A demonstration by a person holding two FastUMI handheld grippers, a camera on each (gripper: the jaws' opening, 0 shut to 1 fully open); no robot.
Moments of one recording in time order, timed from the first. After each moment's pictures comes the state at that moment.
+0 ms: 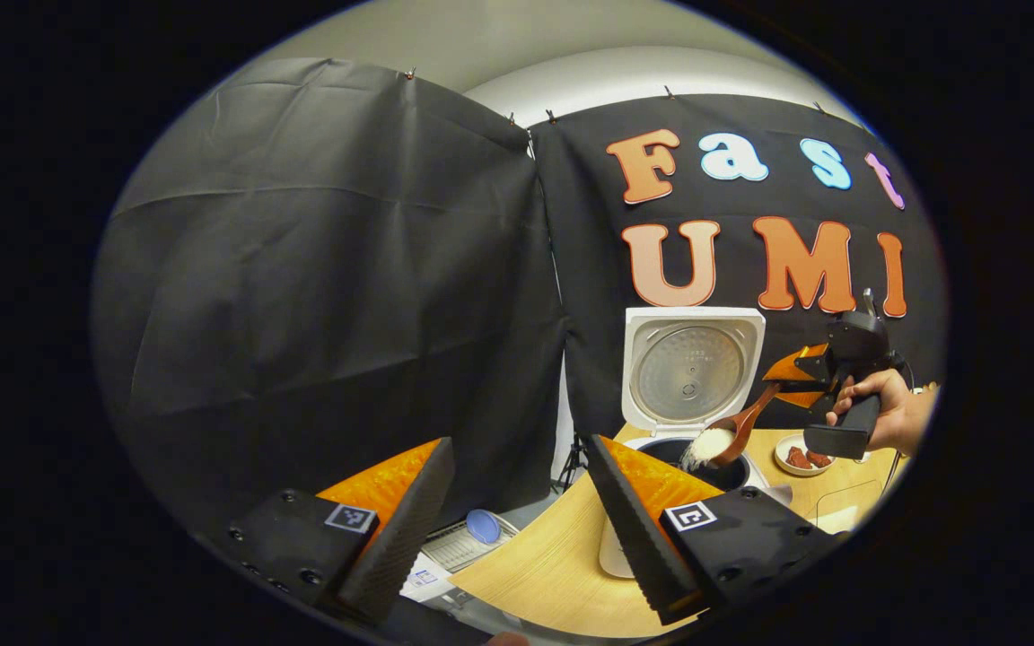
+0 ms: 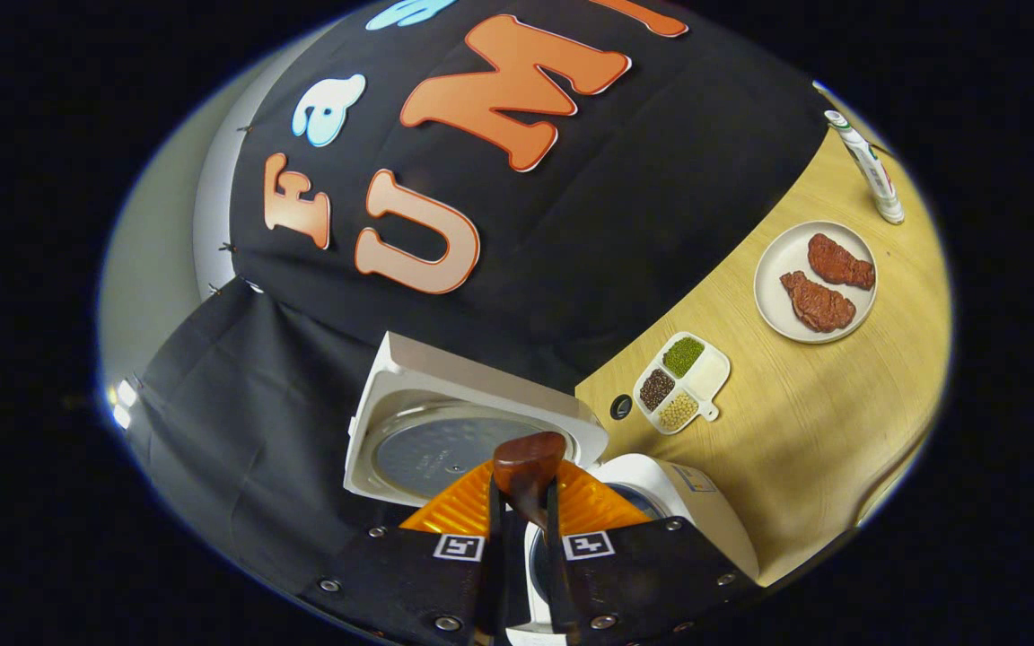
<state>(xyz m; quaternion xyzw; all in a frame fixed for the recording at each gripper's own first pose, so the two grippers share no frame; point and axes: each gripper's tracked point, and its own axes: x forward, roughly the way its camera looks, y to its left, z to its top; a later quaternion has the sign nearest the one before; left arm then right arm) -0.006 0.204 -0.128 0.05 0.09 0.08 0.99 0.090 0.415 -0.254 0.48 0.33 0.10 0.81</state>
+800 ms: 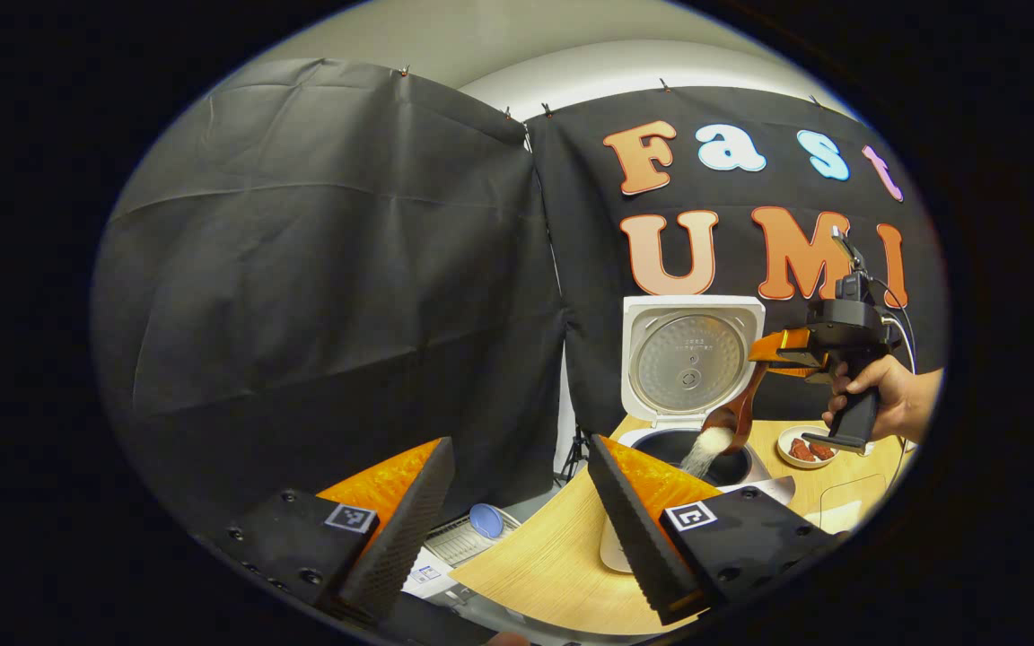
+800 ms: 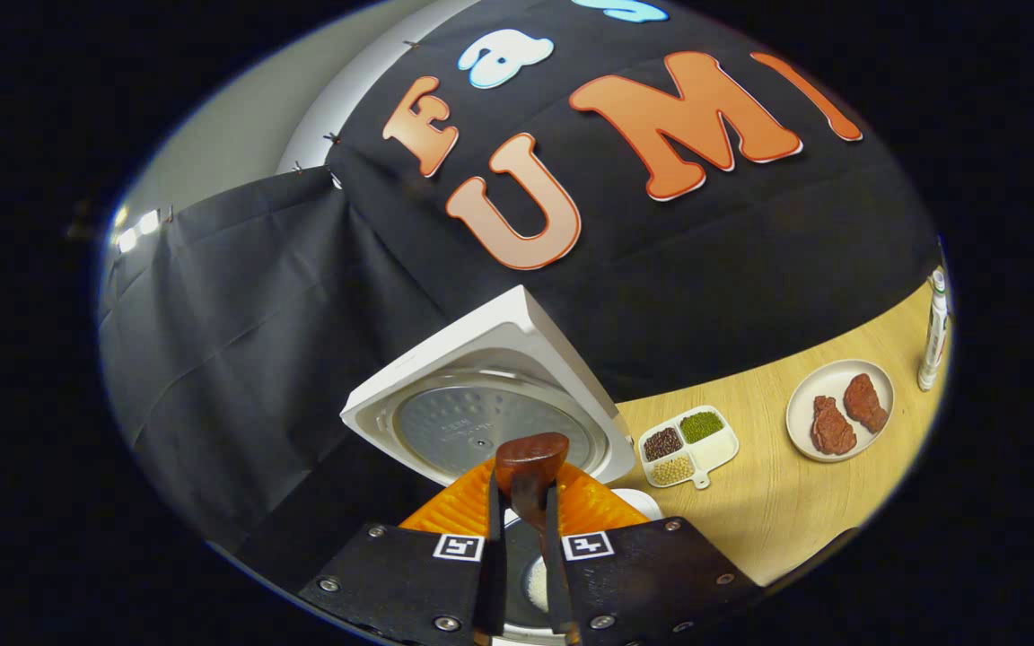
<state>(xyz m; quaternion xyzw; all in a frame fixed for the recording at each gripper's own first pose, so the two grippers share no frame) -0.007 0.191 -0.138 0.06 0.09 0.08 0.99 0.093 0.445 -0.205 0.30 0.26 0.20 0.90</state>
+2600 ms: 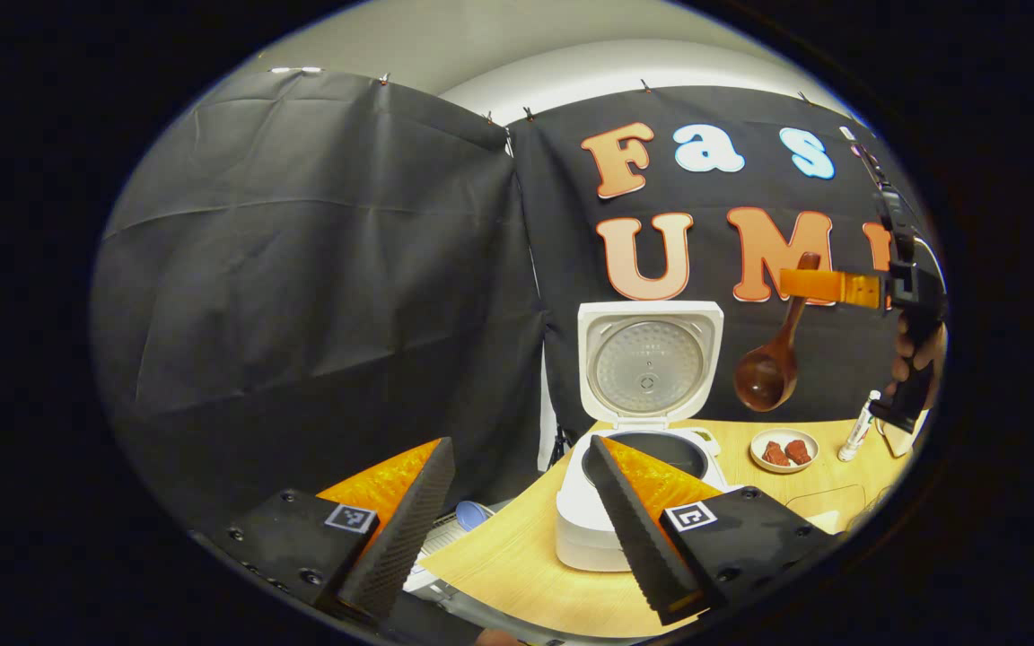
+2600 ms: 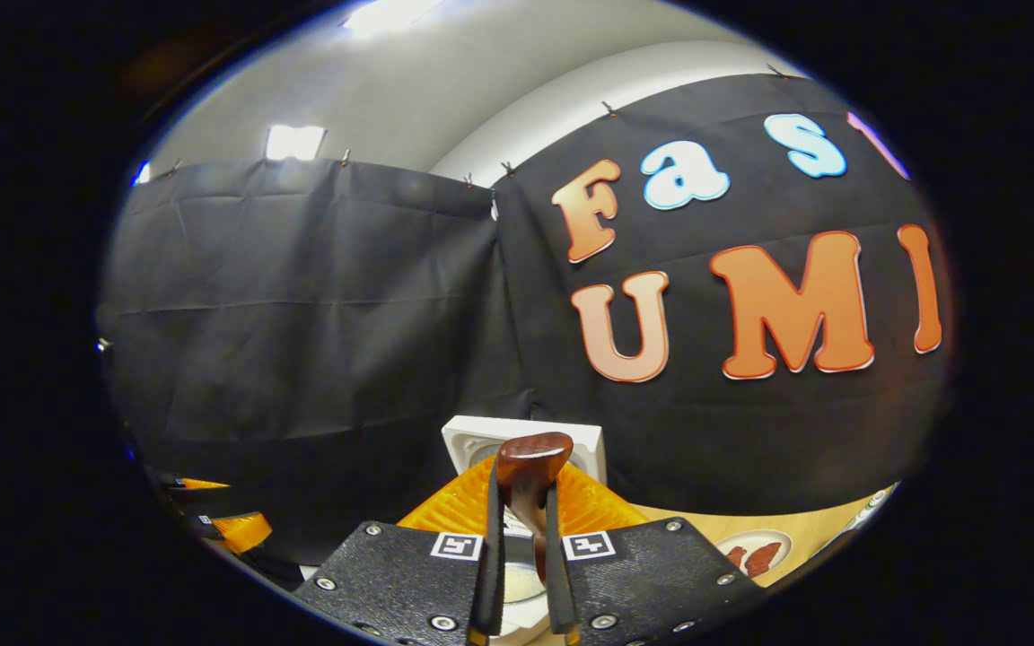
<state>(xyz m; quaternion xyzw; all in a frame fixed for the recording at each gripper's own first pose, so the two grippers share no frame) -0.018 0.113 -0.139 0.05 0.10 0.06 0.99 0.024 0.339 -0.080 0.14 0.08 0.29 0.94</state>
